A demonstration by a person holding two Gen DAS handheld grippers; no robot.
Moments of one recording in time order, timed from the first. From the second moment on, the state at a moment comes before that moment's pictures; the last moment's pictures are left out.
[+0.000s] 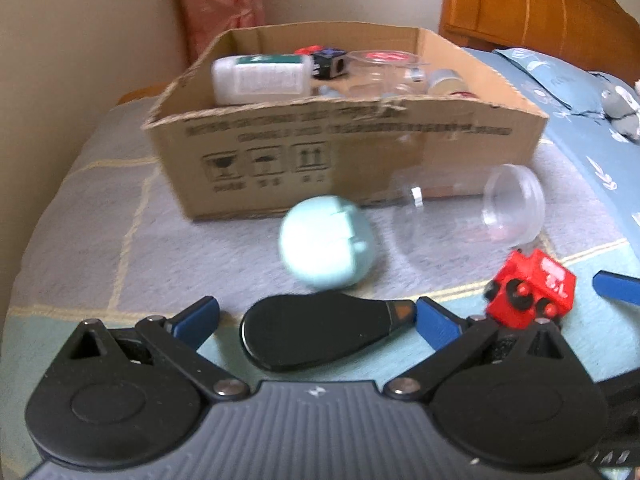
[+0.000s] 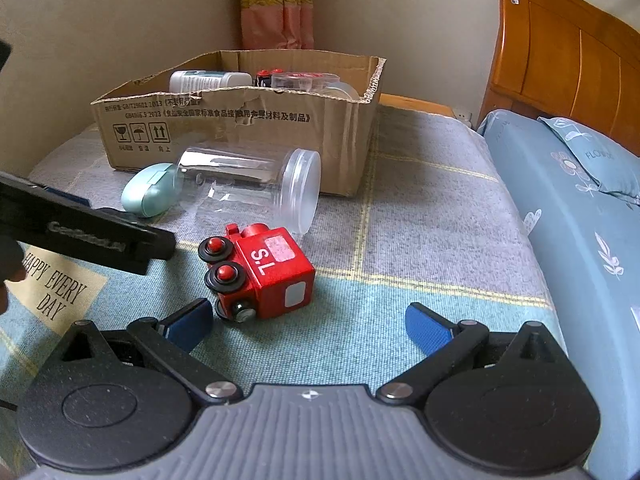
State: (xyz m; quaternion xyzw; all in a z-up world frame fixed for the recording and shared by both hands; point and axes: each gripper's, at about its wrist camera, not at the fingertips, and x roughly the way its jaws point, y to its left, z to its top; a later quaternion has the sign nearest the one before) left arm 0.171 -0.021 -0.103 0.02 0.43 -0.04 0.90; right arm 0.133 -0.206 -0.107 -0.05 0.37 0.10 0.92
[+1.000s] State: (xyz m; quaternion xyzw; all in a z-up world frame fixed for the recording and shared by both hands) left arm 0.170 -0.015 -0.099 0.02 0.44 -0.05 0.90; right arm 0.162 -0.186 -0.092 -0.11 0.38 0.22 0.89
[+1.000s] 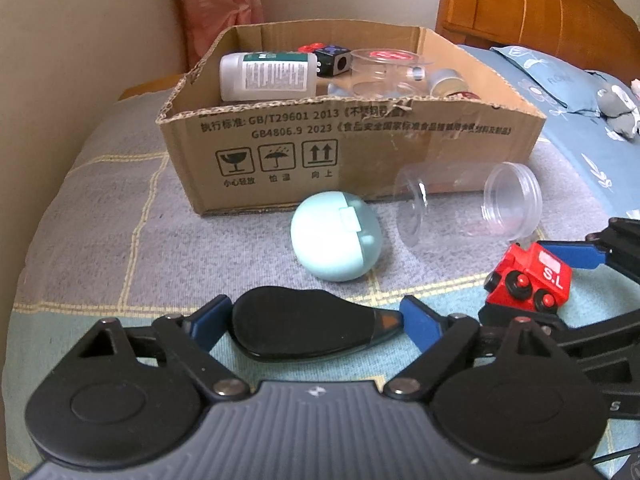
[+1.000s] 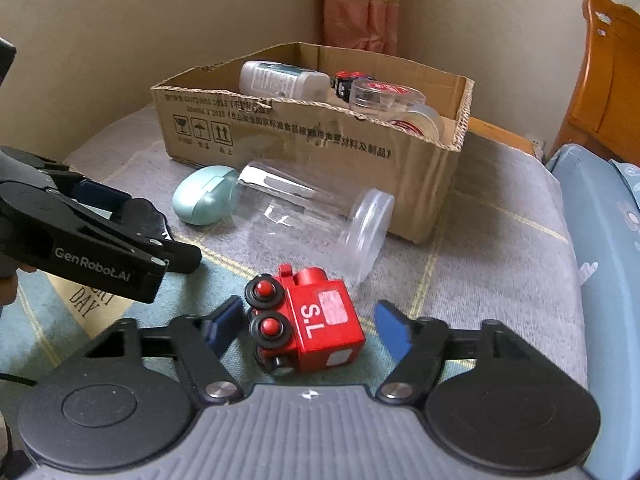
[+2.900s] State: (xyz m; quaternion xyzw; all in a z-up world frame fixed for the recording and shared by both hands) left arm 0.268 0.008 -0.014 0.10 0.36 -0.13 0.92; right arm 0.196 -0.183 0.015 -0.17 0.32 0.22 0.91
